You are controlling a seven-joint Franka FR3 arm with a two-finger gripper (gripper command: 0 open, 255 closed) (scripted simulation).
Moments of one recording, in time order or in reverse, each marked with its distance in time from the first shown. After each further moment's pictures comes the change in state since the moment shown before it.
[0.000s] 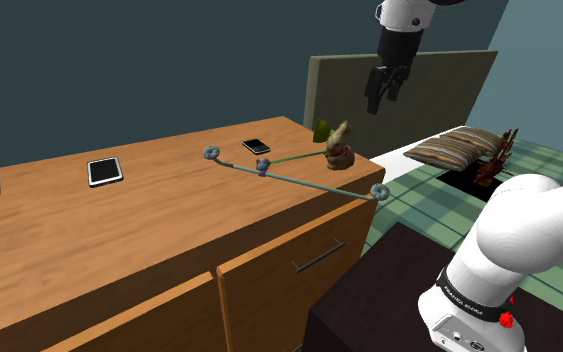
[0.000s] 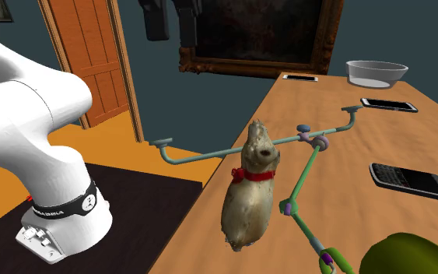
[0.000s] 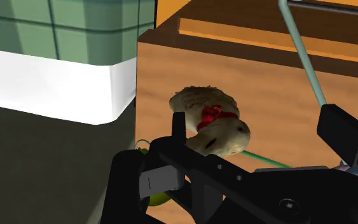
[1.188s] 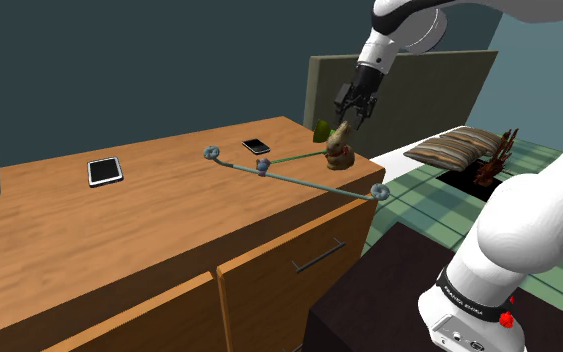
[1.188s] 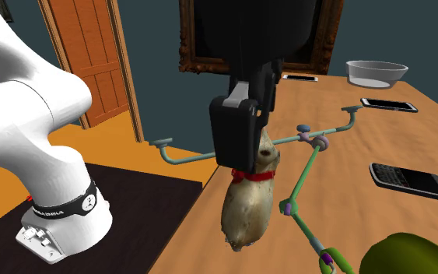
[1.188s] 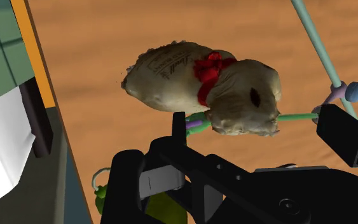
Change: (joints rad) arm 0.017 0.407 -0.364 0.070 0.400 0.222 -0.204
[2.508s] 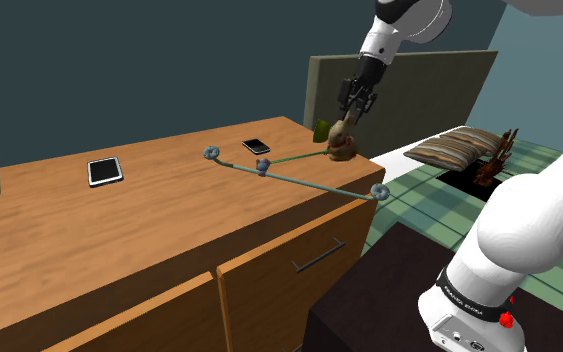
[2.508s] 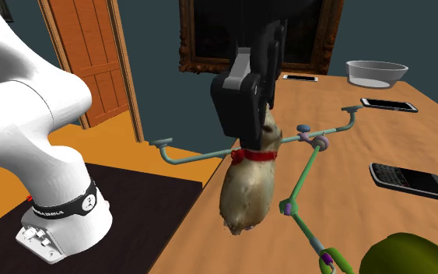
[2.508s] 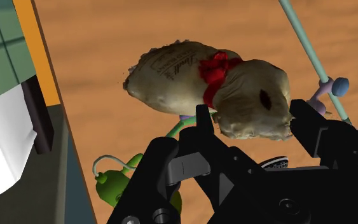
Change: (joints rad) arm -0.001 -0.005 -0.001 0.053 -0.005 -0.055 0.015
